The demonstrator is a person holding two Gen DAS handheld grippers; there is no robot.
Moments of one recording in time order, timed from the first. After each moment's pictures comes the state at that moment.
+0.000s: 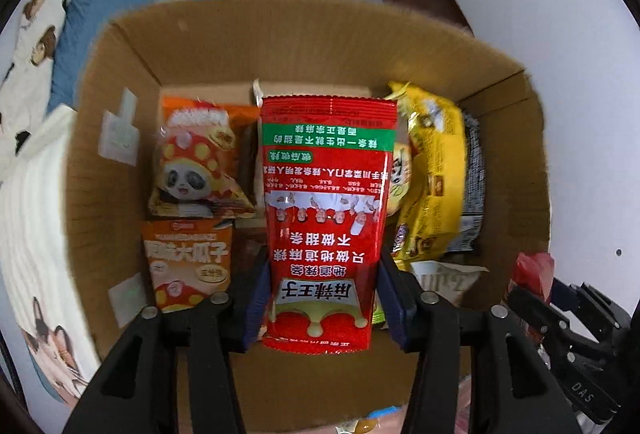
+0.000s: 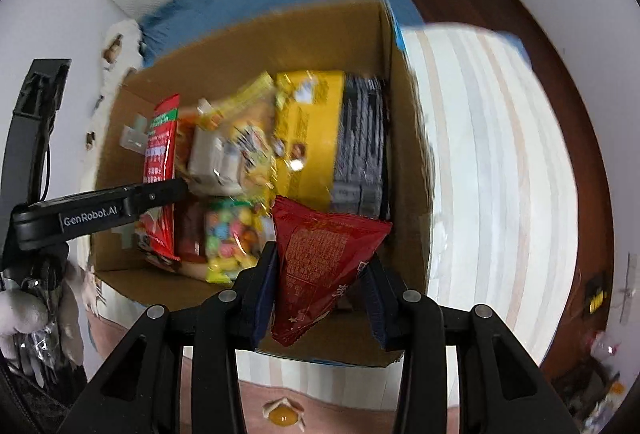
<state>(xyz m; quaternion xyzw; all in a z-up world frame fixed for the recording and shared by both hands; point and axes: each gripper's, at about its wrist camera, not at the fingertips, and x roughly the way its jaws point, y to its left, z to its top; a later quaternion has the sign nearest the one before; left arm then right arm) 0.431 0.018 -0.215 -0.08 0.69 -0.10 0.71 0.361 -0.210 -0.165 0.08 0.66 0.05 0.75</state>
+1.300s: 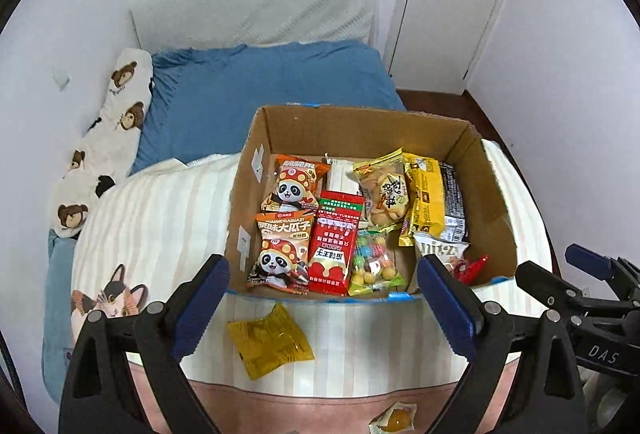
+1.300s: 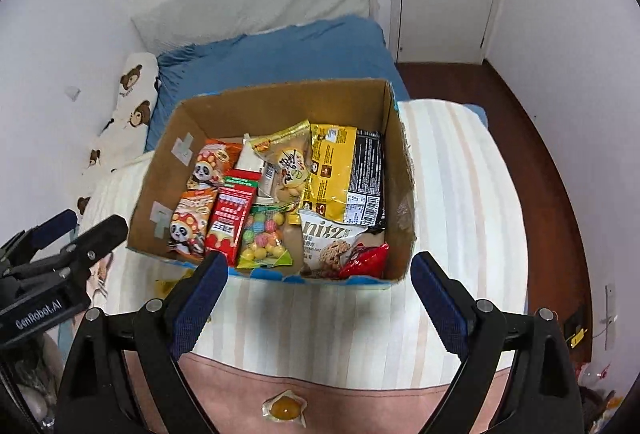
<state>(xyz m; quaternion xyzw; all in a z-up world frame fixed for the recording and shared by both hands) 0.268 0.053 -0.076 -0.03 0.49 -0.02 0.87 0.252 -0.178 -0.058 0.02 0.52 0.04 0.85</state>
